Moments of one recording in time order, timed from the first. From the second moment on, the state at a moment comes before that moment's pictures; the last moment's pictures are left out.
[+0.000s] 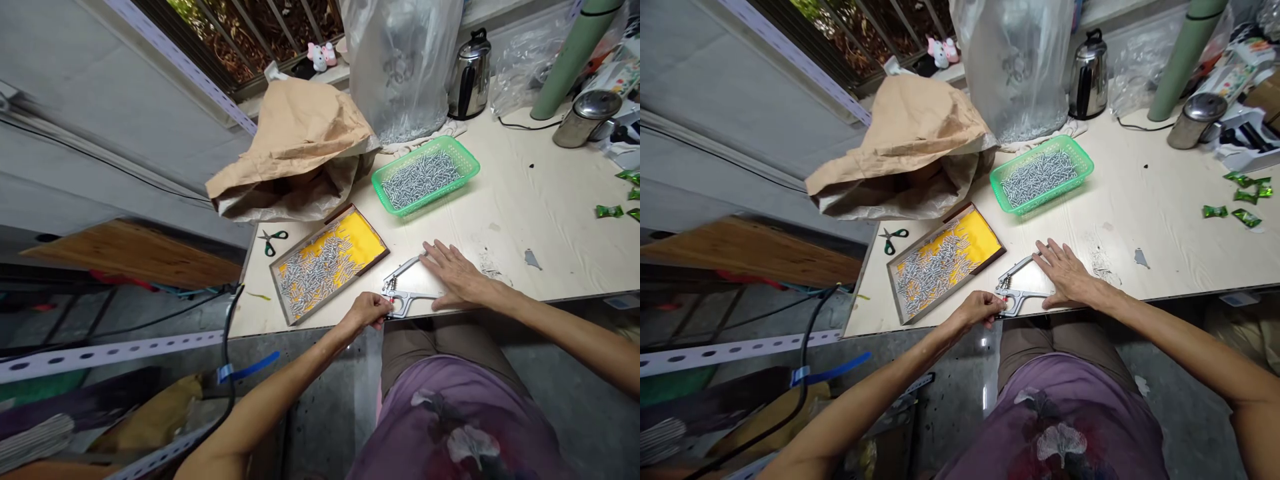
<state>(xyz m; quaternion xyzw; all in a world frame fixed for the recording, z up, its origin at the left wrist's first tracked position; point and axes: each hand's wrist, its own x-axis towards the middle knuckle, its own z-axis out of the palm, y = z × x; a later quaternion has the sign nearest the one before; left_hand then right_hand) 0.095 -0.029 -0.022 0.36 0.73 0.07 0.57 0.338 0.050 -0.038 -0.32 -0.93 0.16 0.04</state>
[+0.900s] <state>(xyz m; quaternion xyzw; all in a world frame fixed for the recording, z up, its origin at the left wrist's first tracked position) 0.098 -0.042 -0.023 0.32 0.74 0.14 0.57 0.324 0.052 -0.005 -0.34 -0.92 0.17 -0.02</state>
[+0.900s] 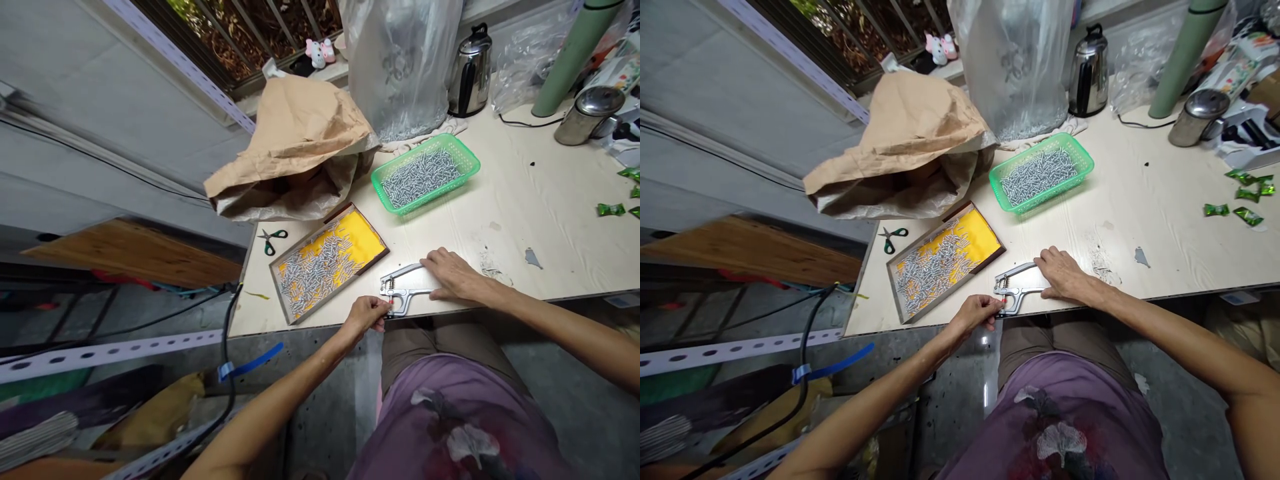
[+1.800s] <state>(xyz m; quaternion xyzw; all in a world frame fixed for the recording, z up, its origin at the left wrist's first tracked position) 0.156 0.004 -0.018 0.87 0.47 -0.04 0.15 0.334 0.024 -0.007 -0.37 -0.92 0.12 -0.02</state>
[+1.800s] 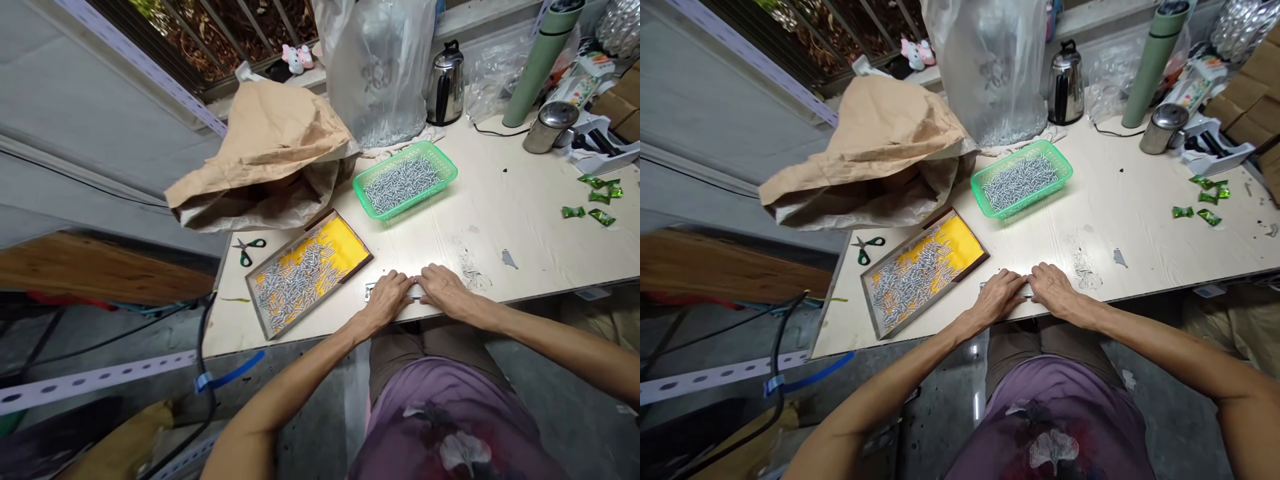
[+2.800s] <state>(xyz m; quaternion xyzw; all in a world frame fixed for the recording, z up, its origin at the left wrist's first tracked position) 0.171 -0.062 -0.058 0.84 0.45 0.22 0.20 0.309 0.080 0.003 -0.39 -0.92 0.09 -0.01</state>
